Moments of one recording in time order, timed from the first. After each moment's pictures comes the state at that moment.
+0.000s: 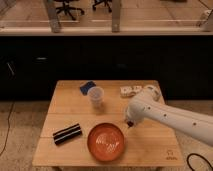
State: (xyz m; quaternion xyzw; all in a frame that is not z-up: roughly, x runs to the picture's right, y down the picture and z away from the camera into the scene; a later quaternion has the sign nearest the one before) arm 0.131 0.162 0.756 -0.18 -0.19 -0.54 0.80
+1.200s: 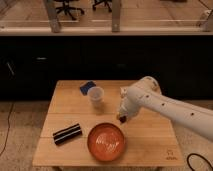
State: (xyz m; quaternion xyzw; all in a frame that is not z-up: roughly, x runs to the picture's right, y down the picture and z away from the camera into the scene) arm 0.087 0.139 0.735 -0.16 -0.26 -0.54 0.78
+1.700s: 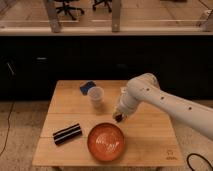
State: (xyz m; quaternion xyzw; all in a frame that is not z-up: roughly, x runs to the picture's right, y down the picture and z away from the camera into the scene) arm 0.064 0.135 0.730 -0.16 -0.33 -0.52 0.77
